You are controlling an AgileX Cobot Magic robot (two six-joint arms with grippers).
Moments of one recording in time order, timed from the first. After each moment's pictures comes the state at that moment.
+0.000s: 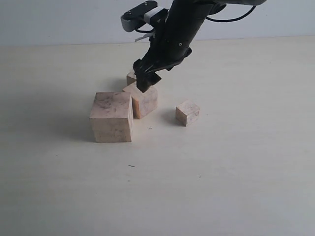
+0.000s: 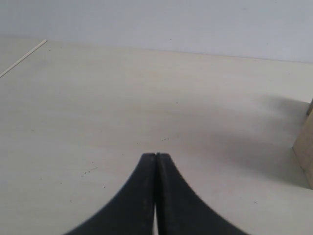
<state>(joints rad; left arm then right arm) 0.06 0.01 0.00 0.02 0.37 -0.06 0.67 2.11 -1.71 0.23 0.92 -0.47</state>
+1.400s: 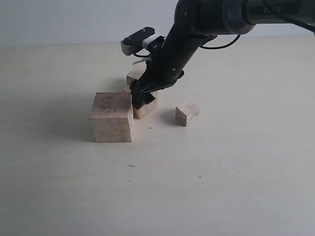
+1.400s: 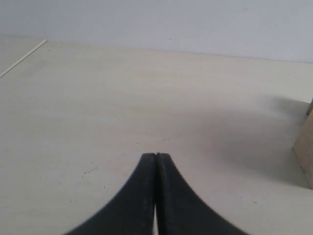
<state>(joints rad) 0.06 0.01 0.00 0.02 0.37 -0.06 0.67 2.20 -1.65 0.35 0.77 -0.55</state>
